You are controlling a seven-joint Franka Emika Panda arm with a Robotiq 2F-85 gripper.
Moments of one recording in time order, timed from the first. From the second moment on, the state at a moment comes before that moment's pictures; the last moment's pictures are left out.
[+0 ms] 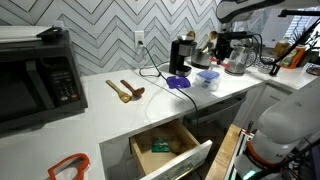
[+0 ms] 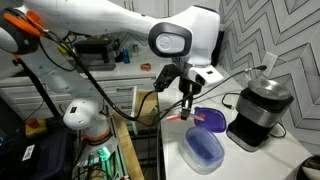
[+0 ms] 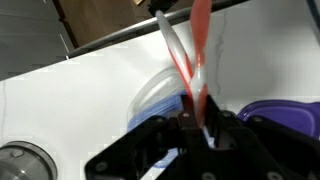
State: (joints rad) arm -0.36 -0.37 -0.25 -2.18 -0.18 1.77 0.11
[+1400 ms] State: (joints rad) arm -0.11 -0.41 -0.12 -2.32 -0.16 1.72 -0.17
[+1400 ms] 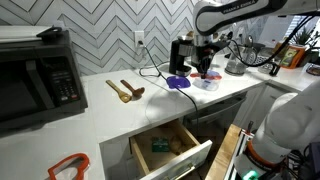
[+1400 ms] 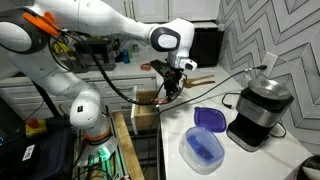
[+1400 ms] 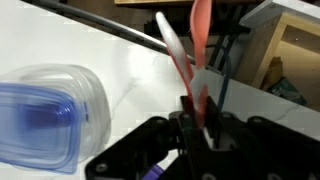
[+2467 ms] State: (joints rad) arm 0.24 -0.20 0.11 -2.42 0.02 1.91 -0.55
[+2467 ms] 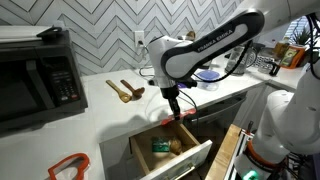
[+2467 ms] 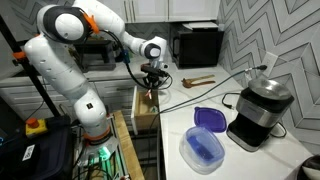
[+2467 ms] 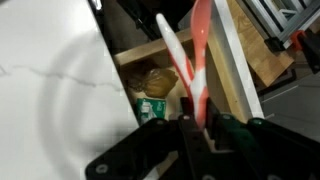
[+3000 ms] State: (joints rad) arm 0.28 -0.13 0.15 -2.44 0.10 2.04 -0.91
